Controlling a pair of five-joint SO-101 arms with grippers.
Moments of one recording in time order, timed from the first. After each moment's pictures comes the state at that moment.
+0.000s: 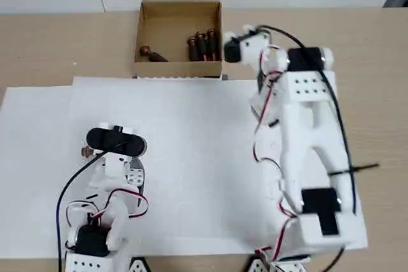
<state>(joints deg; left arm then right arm) 2.9 -103.3 93.6 61.8 0.0 -6.2 1.8 -11.3 98.7 25.4</state>
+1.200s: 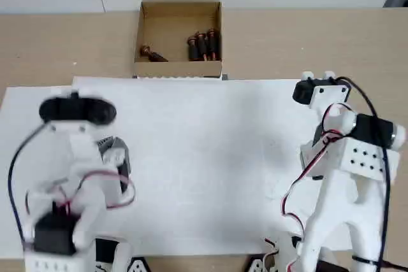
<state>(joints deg) 2.8 -68.0 41.9 83.7 13.7 15.0 -30.1 21.8 98.5 24.4</state>
